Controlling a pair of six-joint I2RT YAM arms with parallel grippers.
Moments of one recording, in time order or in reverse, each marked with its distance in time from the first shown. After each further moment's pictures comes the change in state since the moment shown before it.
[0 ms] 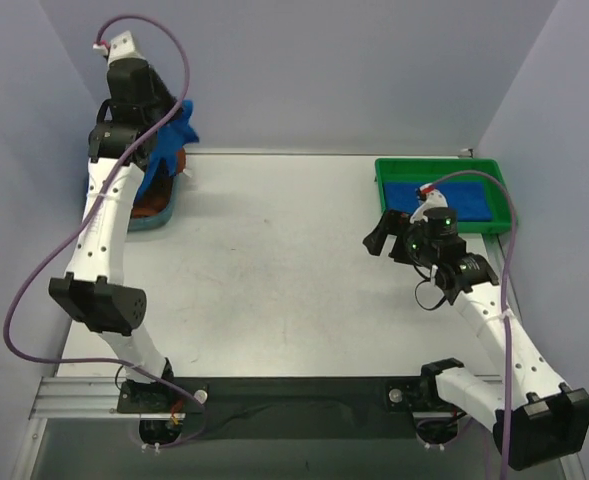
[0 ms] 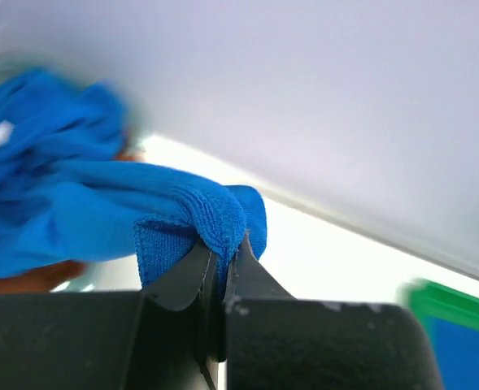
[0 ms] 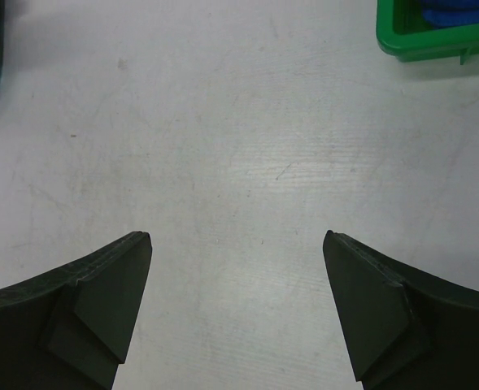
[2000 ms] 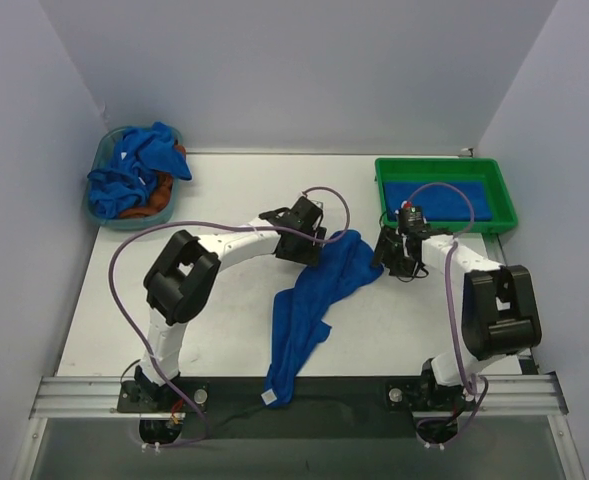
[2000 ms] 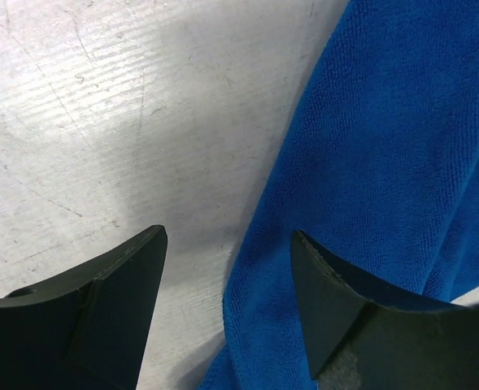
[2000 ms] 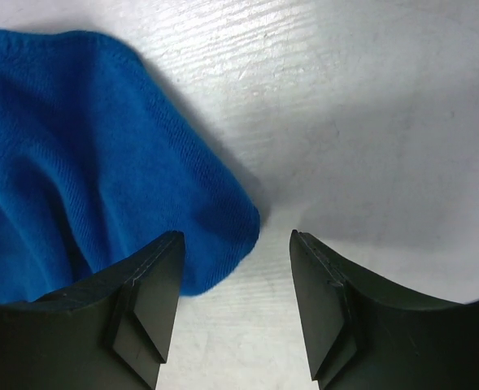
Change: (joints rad) left arm -0.673 0.272 -0.583 0.143 0.150 0.034; right arm -0.087 0.539 0.001 0.046 0.069 0.034
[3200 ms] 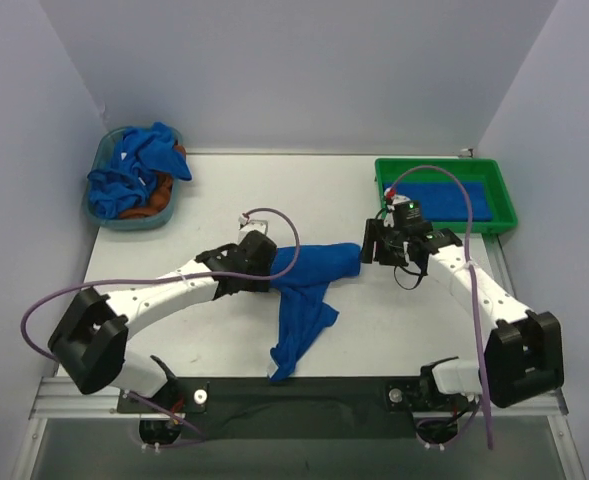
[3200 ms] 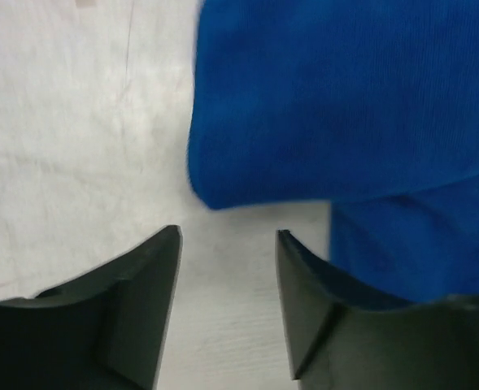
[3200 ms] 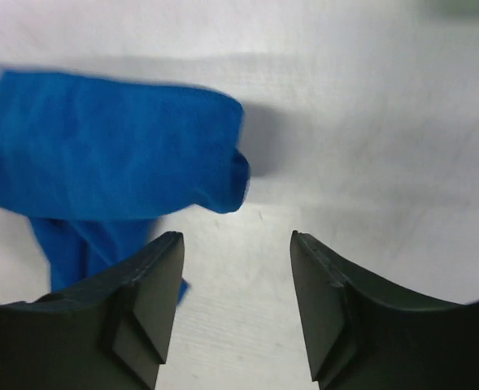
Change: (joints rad) left arm -0.022 -0.652 -0.502 -0.002 -0.293 -0.106; right arm 0.134 -0.269 0.127 -0.101 -0.034 -0.152
